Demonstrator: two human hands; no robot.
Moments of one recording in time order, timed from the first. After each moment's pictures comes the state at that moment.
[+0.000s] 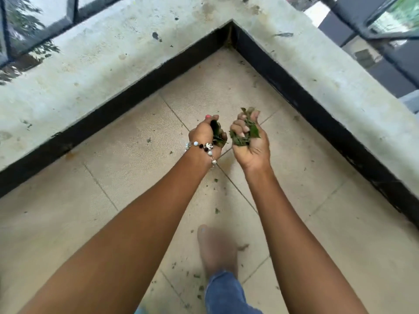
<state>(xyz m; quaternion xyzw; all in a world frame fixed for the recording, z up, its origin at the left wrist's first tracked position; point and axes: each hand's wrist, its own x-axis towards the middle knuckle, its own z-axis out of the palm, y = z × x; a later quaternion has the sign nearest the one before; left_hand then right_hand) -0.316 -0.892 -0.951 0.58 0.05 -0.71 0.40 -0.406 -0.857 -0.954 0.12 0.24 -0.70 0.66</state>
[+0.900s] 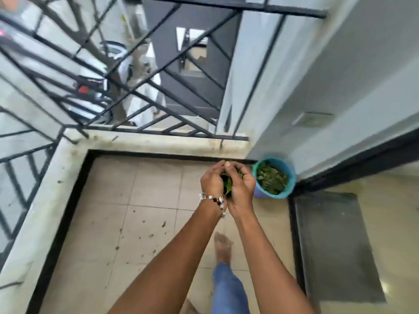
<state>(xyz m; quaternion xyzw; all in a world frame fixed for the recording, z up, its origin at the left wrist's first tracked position) -0.539 -0.481 -0.389 0.49 -0.28 -0.81 0.14 -0.554 -0.432 -0.382 0.11 0.54 -0.80 0.25</state>
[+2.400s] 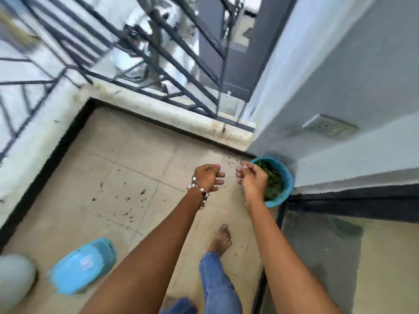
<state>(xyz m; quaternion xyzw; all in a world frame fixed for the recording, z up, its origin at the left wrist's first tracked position) -0.652 -0.403 -0.486 0.55 -0.43 -0.72 -0.01 -0.738 -0.315 -0.506 0.07 0.77 -0.56 0.31</state>
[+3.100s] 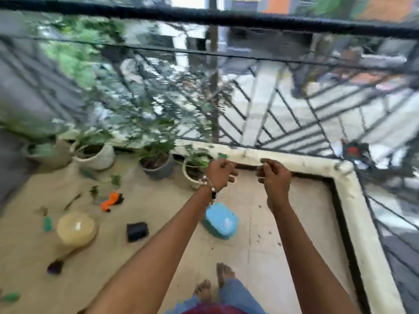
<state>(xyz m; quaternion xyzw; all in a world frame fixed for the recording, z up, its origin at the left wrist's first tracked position) -0.021 -0.355 -0.211 0.71 -0.23 -0.44 0.49 -0.156 -0.428 -0.216 -0.53 0.51 -0.37 0.56</state>
